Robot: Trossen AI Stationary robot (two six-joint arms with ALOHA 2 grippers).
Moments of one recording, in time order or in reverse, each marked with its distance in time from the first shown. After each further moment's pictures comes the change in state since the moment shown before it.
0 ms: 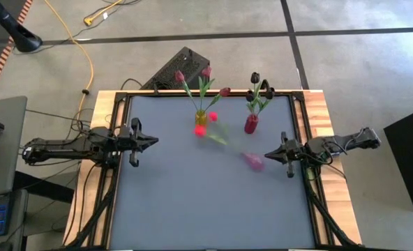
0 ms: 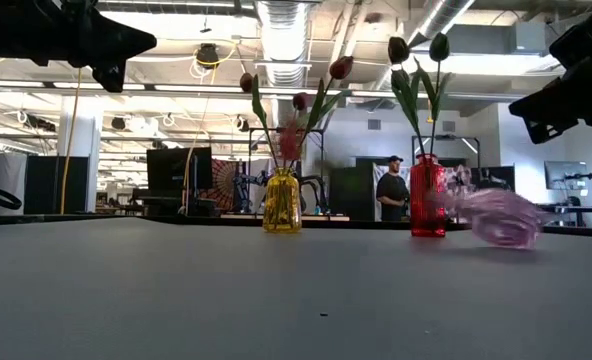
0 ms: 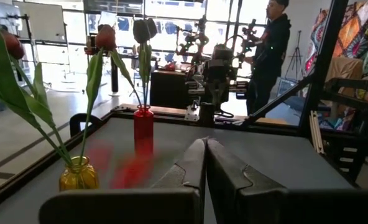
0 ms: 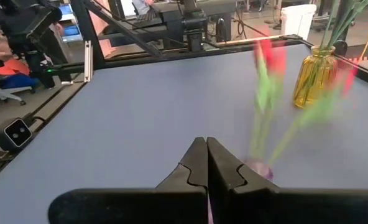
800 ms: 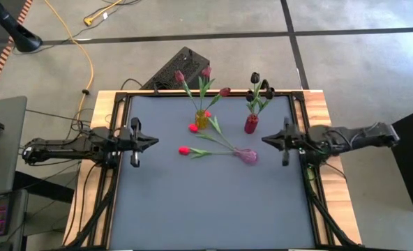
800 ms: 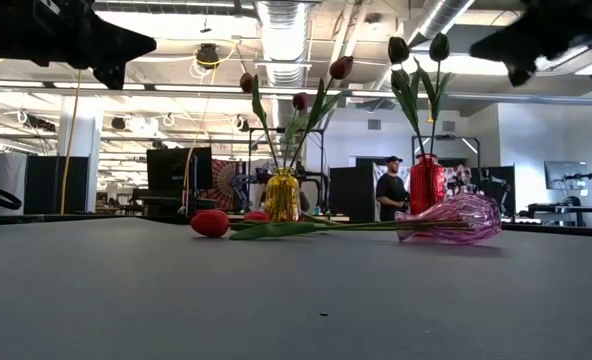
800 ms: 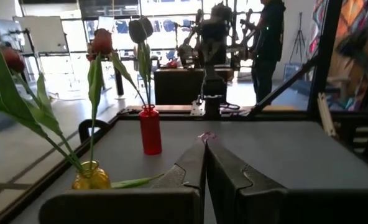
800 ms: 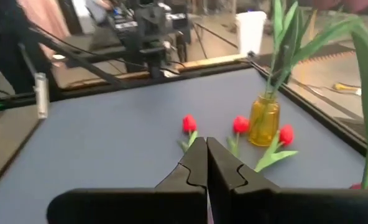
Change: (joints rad) left arm 0.000 0.000 0.001 -0.019 0.001 0.101; right arm -0.115 0.405 0.338 0.054 0.061 -0.009
